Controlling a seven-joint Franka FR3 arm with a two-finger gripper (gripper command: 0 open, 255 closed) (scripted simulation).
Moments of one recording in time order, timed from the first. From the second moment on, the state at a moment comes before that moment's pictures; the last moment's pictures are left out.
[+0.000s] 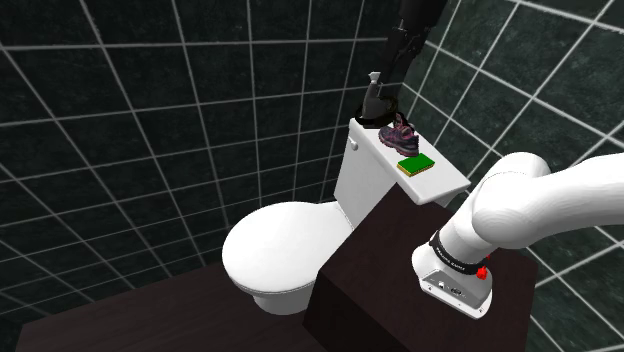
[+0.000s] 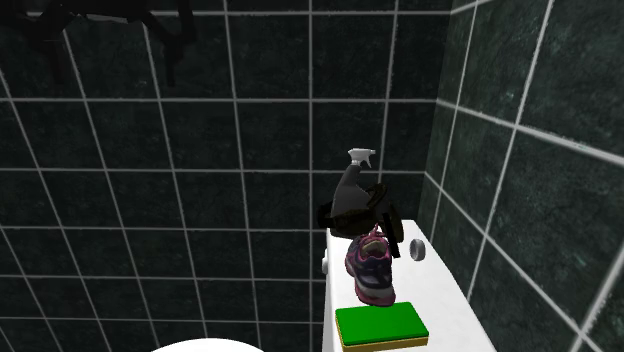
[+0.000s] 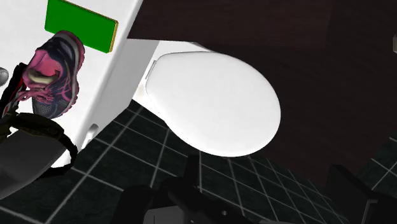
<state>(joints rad) -0.01 -0.75 -0.06 -2.30 0.03 1.60 -0.05</state>
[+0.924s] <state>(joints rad) -0.05 -0.56 -0.23 -2.41 -0.12 1.89 -0.31</state>
